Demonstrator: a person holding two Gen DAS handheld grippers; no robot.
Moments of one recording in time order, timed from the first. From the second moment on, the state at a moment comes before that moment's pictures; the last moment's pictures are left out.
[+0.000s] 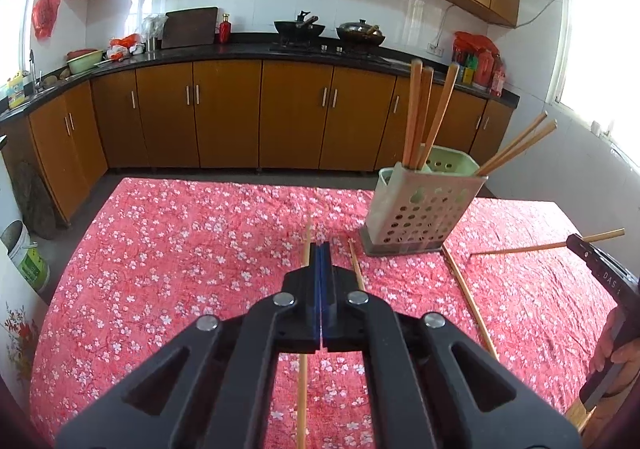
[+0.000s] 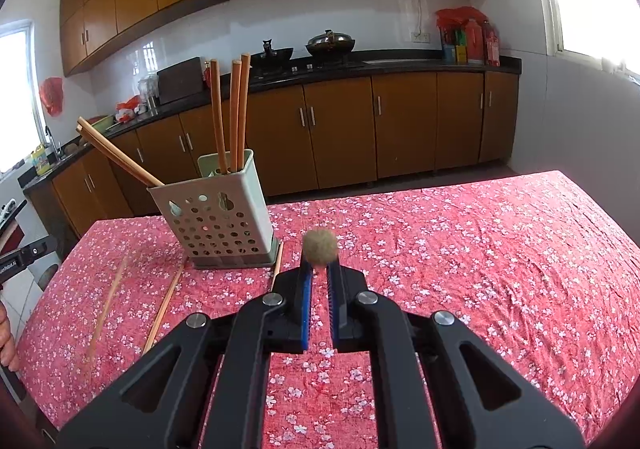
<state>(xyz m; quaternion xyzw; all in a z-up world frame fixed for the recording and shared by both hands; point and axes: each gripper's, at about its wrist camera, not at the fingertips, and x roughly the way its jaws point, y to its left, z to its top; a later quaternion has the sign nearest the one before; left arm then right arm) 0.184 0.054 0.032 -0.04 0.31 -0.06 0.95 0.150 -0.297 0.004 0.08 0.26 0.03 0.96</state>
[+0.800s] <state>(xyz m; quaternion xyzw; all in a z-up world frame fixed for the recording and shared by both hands) 0.174 0.038 -0.087 -0.02 0.45 -0.06 0.89 0.150 -0.293 -0.005 0.08 0.27 0.03 0.96</state>
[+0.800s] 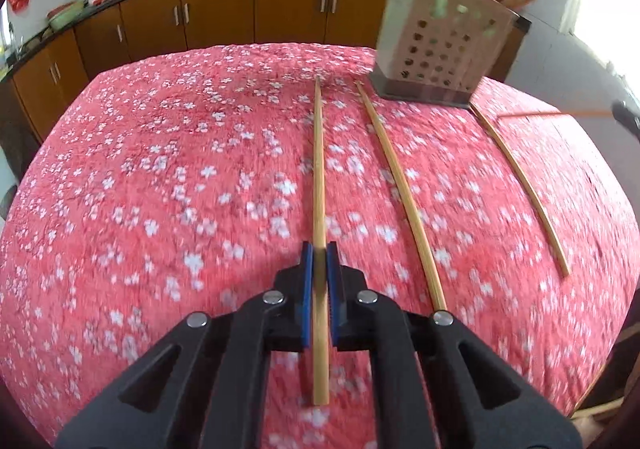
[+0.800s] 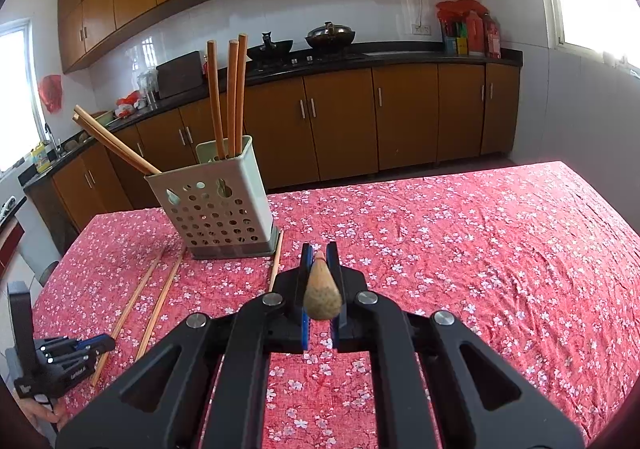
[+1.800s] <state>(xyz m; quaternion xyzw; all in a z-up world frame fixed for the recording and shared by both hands) 0.174 0.061 0.016 -0.03 0.30 -0.05 0.95 0.142 -0.309 0.014 0.09 0.24 0.02 0.97</state>
